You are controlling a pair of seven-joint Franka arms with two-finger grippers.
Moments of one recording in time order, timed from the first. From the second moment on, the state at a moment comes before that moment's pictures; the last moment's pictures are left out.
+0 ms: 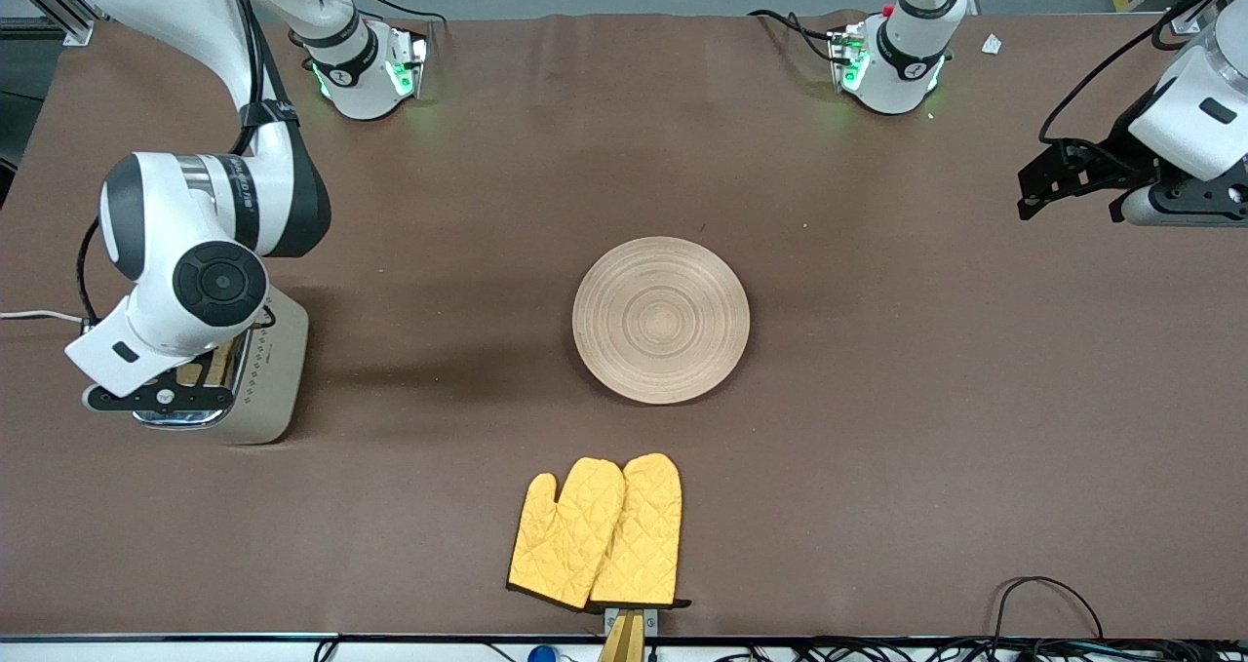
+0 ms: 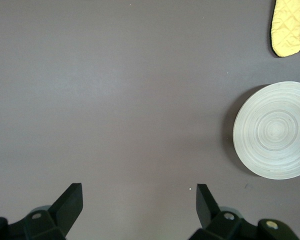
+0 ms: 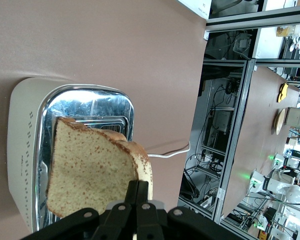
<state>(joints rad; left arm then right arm) 0.00 -0.01 -0.15 -1.55 -0.01 1.57 -0.10 0.33 0.39 -0.15 -1.52 -0.73 1.63 0.22</state>
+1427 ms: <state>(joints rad) 0.00 -0.01 -0.15 -1.54 -0.01 1.55 -0.10 0.32 0.34 -0.15 -1.61 -0.75 1.66 0.22</state>
